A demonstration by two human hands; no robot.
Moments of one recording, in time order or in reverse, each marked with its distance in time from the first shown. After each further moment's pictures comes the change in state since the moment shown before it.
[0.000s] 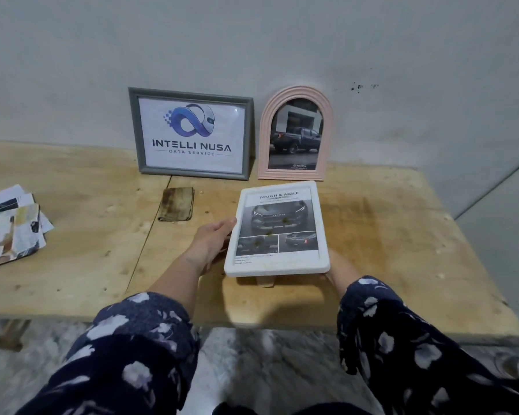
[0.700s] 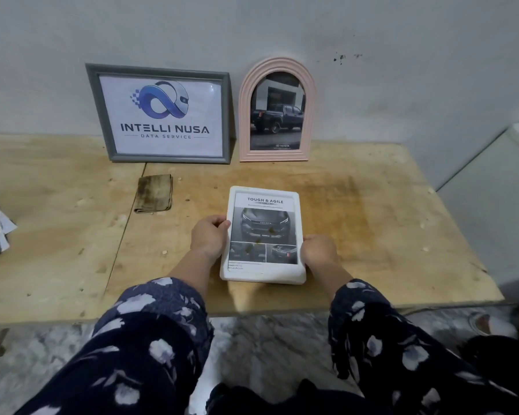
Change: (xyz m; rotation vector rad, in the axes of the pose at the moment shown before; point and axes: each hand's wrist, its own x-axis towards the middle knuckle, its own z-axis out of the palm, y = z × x) left_hand 0.027 -0.029 0.028 0.400 0.202 0.154; right_hand 0.045 0.041 -0.008 -0.496 0.426 -0.013
